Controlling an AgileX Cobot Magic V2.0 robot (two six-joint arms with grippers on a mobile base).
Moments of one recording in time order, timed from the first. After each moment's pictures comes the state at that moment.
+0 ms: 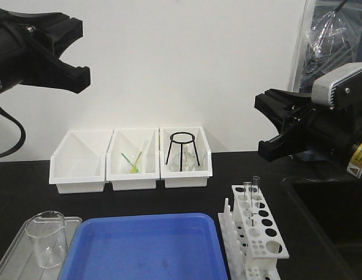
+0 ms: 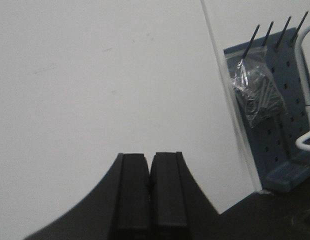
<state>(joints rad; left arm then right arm) -0.36 1.26 -1.35 0.76 0.00 -0.51 0.16 1.36 -1.05 -0.88 -0.55 0.65</state>
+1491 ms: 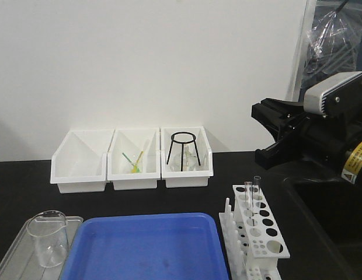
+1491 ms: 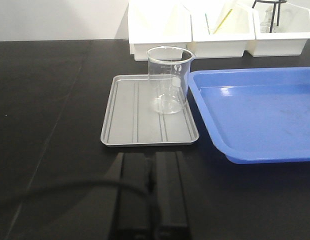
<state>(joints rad) 0.06 -0.01 0.03 0.01 0.29 -0.05 0.16 1.38 -1.04 -0.90 -0.55 0.65</state>
